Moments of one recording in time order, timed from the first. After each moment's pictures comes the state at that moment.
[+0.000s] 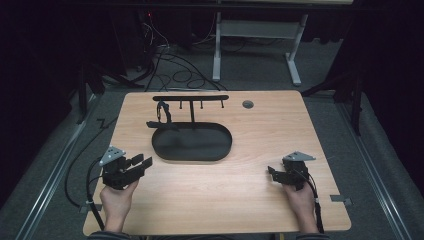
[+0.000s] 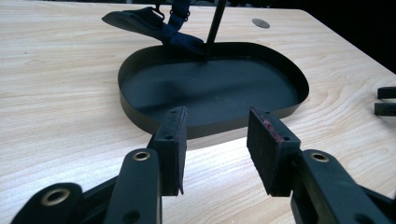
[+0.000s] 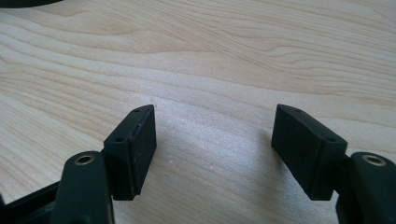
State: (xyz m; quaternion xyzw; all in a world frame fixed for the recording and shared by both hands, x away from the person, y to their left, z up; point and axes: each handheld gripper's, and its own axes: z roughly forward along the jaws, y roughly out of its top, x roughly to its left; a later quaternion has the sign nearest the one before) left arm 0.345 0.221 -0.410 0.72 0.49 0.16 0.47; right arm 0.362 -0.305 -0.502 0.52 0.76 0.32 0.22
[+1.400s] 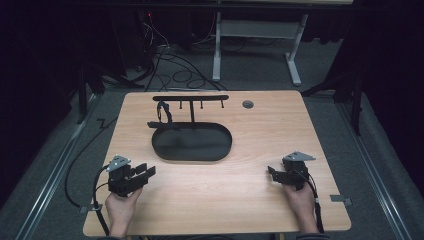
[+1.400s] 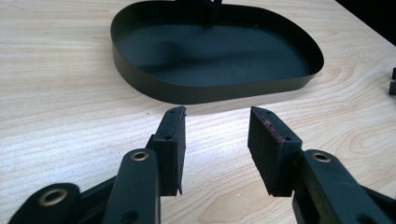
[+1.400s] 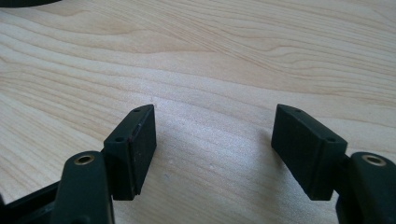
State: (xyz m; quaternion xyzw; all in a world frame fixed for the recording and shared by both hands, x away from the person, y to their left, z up) left arm 0.343 0.219 -0.447 0.72 0.51 0.13 0.45; right arm 0.362 -0.305 -0.502 0.52 0.76 0.32 0.23
